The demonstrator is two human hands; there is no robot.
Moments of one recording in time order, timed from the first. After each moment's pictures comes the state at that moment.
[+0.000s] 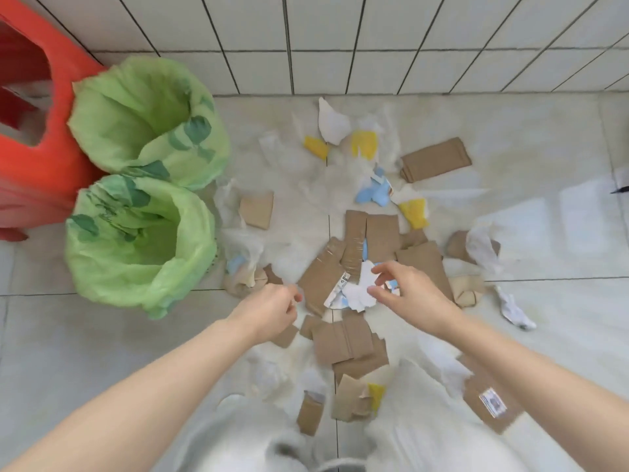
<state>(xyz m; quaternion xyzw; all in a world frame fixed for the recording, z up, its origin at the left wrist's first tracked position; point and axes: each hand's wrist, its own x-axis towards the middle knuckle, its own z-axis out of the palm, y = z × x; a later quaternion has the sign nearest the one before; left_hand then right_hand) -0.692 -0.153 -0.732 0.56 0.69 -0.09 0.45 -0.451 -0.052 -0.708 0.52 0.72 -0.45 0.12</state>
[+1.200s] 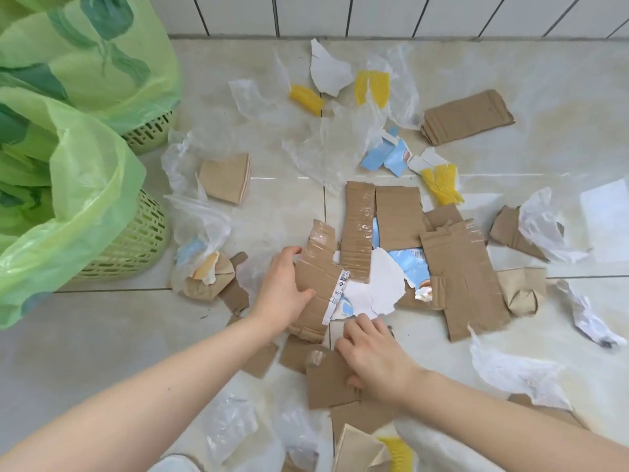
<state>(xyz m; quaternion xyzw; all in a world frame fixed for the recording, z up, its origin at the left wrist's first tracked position) -0.638 -0.141 -0.926 0.43 0.79 0.17 0.41 -0.442 -0.149 -0.933 0.24 0.92 -0.17 0.28</state>
